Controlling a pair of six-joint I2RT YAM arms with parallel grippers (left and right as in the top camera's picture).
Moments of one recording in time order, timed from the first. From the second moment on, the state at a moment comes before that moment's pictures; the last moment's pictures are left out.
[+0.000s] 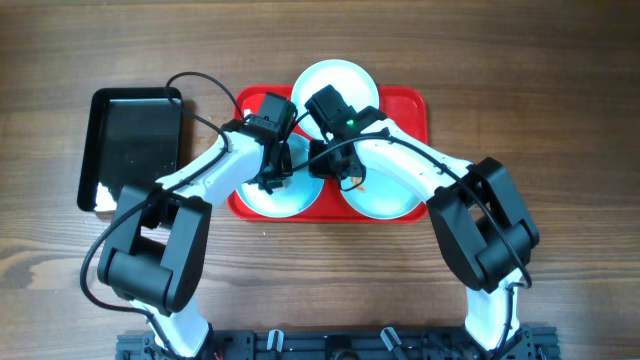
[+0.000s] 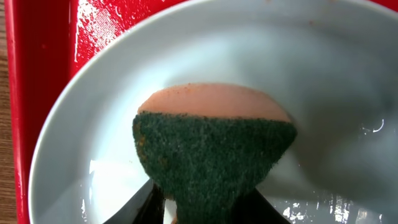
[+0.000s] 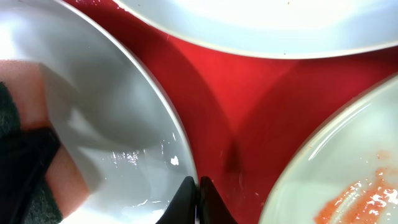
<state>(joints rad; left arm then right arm) -0.40 1.88 1.14 -0.66 -0.12 -0.52 0.62 2.06 1.43 -0.70 -0.16 0.63</state>
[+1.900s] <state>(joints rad) -0.27 1.78 1.06 -0.74 -0.30 -0.55 0.64 2.06 1.43 -0.68 -0.21 0.62</state>
